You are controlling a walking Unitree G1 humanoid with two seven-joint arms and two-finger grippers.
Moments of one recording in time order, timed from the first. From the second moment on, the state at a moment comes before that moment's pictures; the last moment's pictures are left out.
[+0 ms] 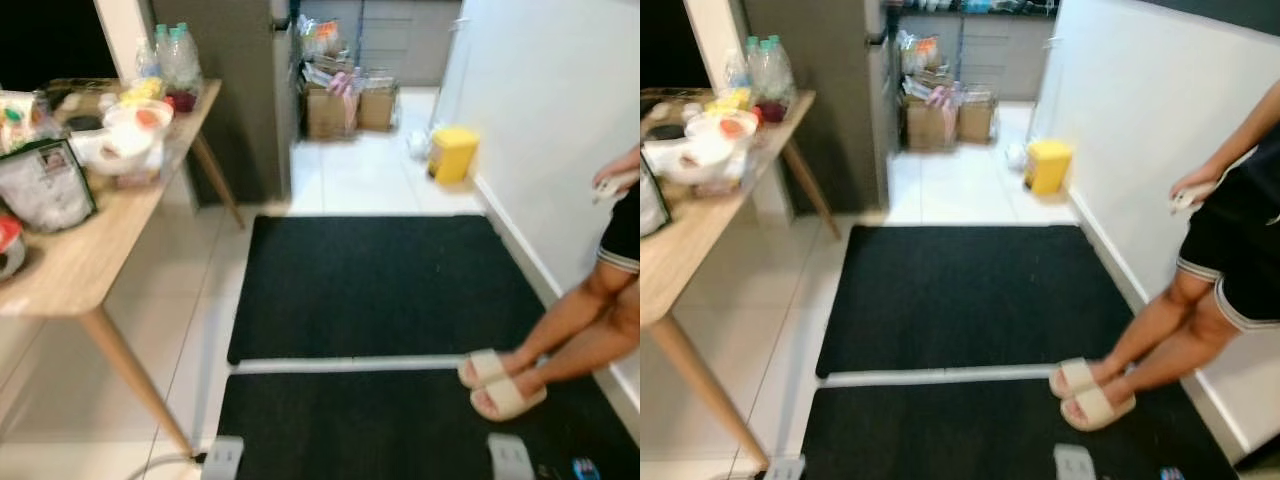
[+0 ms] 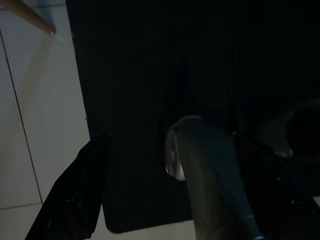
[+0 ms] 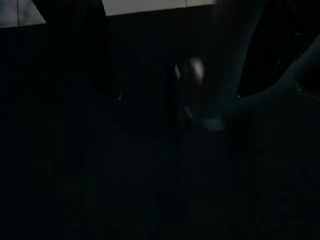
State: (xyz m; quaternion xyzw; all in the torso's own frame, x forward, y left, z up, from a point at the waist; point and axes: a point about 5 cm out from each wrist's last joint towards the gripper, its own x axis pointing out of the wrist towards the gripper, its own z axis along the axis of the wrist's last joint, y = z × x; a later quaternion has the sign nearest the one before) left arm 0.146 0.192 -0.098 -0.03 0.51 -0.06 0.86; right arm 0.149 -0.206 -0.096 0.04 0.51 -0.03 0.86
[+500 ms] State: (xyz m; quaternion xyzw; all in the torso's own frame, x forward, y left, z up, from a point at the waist) left arm 0.147 0.190 -0.097 -0.04 0.50 -0.06 0.86; right arm 0.147 -0.209 -0.096 0.03 0.51 -0.04 0.86
